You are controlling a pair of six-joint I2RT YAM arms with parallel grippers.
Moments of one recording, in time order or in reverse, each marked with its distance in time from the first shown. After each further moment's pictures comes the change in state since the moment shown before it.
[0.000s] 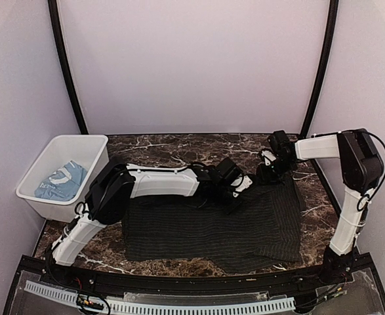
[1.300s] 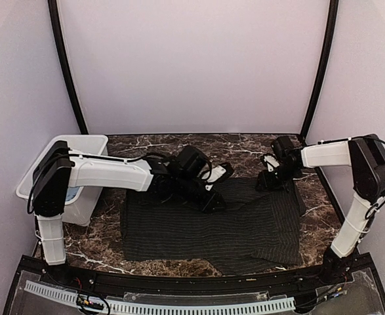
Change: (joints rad) left arm 0.060 -0.564 -0.633 0.175 0.220 -0.225; right arm 0.032 -0.148 -0.162 0.035 -0.003 0.008
